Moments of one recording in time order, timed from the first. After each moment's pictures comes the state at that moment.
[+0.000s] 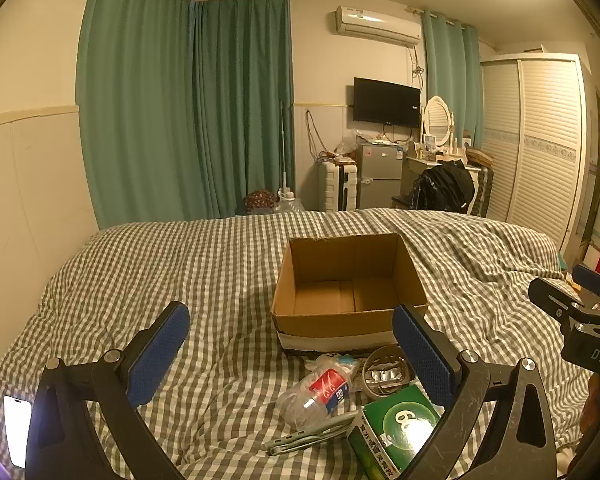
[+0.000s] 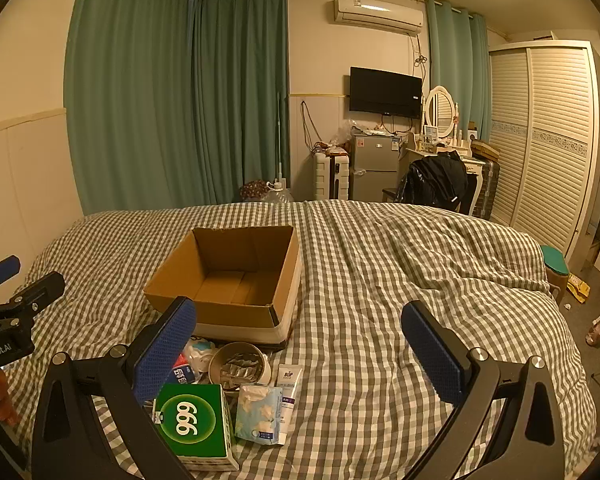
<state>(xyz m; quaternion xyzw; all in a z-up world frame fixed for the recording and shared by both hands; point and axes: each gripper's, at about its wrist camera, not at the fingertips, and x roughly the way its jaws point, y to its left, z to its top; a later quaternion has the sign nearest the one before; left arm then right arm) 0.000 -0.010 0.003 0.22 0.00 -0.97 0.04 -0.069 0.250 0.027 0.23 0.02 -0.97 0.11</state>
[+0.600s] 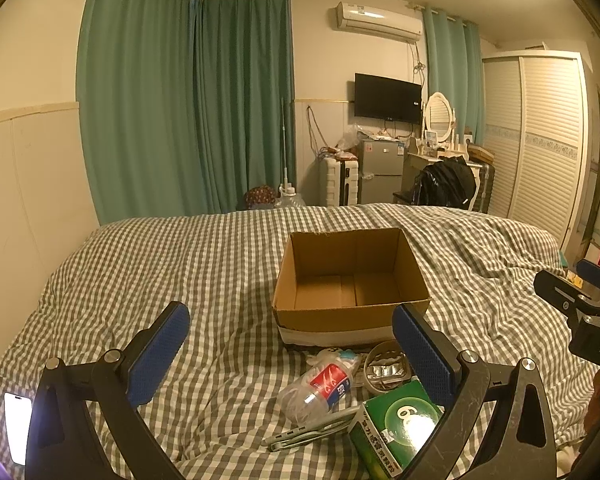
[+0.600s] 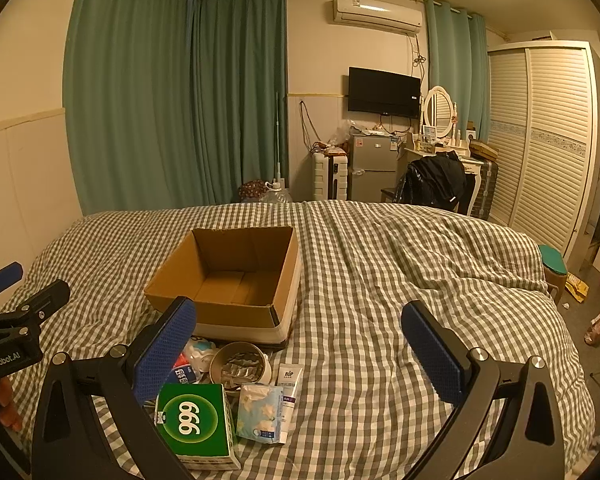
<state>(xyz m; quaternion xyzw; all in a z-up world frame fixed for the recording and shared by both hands) -0.001 -0.011 -0.003 0.23 0.00 -0.97 0.05 -0.067 0.249 0.029 0.23 0.02 -0.97 0.11</state>
